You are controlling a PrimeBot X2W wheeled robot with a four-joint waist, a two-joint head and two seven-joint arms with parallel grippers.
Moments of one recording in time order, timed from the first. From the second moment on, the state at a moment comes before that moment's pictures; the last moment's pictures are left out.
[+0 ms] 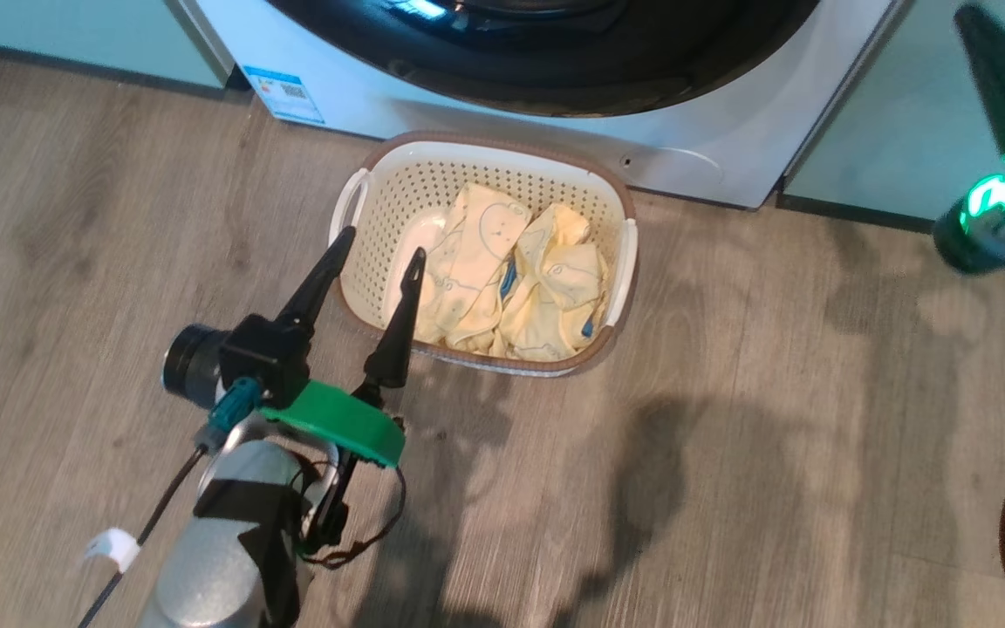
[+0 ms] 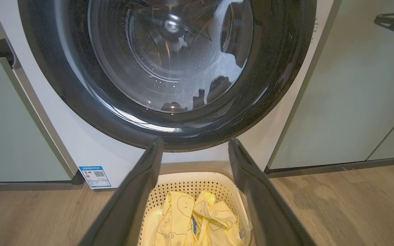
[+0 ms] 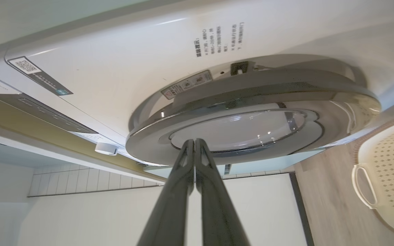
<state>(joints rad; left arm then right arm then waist) -0.30 0.06 -0.12 0.16 -0.09 -0.12 -0.26 -0.86 -0.12 -0.06 0.65 1.80 0.13 0.56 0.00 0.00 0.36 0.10</state>
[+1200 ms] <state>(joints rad) -0.35 0.04 -0.20 0.14 -0.12 -0.13 -0.26 -1.34 -0.21 0.08 1.11 1.76 0.13 0.53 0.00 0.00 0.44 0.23</state>
